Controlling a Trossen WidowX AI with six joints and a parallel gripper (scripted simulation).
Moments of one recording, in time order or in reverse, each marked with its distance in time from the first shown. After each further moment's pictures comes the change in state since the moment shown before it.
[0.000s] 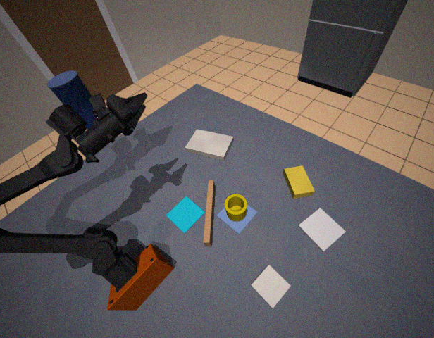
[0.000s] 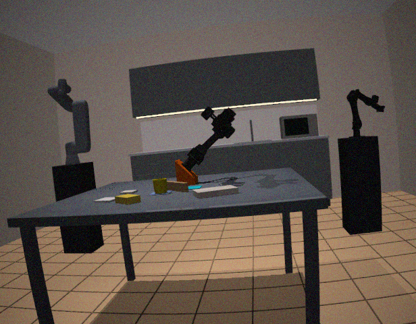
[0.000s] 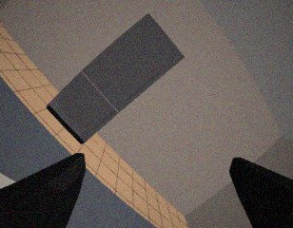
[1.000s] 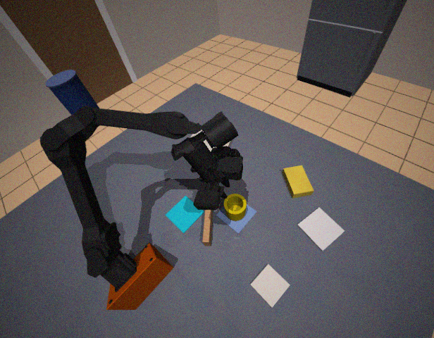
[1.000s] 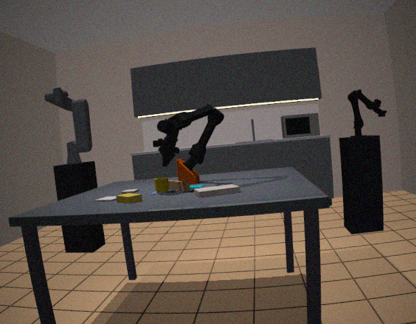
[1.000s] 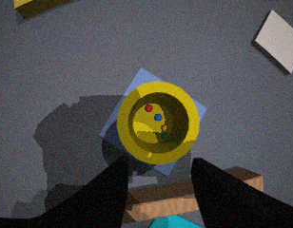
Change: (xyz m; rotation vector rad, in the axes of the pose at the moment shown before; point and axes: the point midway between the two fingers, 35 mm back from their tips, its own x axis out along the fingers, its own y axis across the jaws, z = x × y) arm 0.010 -0.067 -0.319 1.259 1.549 -0.469
